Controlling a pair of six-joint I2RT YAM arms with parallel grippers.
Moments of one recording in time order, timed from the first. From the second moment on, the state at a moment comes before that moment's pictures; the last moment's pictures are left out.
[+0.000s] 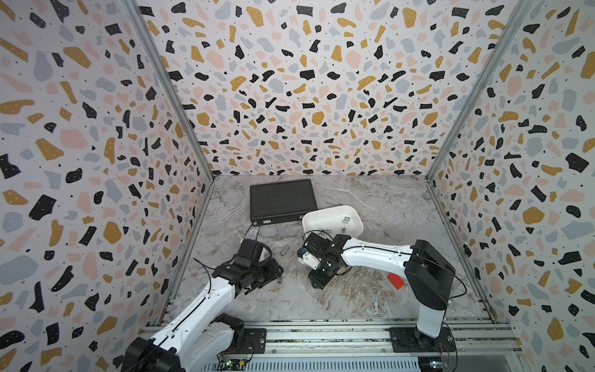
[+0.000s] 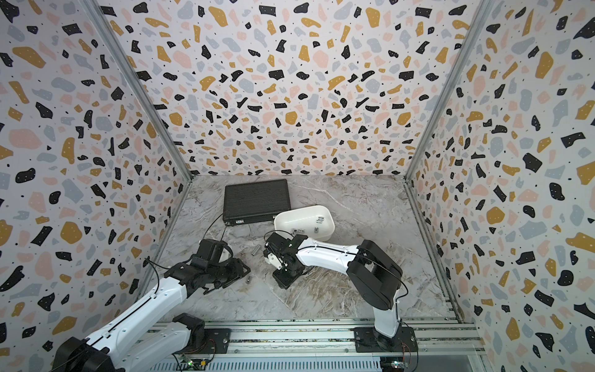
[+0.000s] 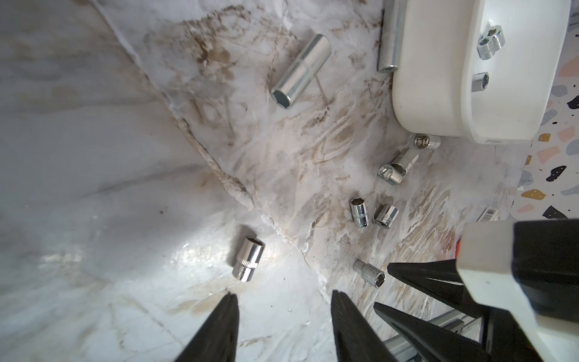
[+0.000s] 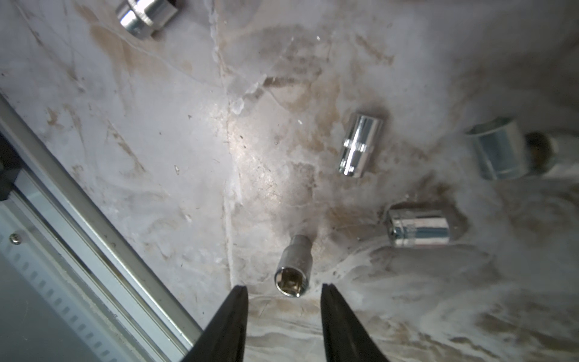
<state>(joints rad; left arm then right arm) -0.34 0.94 0.51 -0.60 0.31 -0.75 1.03 1.87 1.31 -0.80 -0.24 0.15</state>
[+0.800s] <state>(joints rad) -0.32 0.94 0.50 -0.60 0.33 -0.75 1.03 1.95 1.35 -0.81 -0.23 0.14</state>
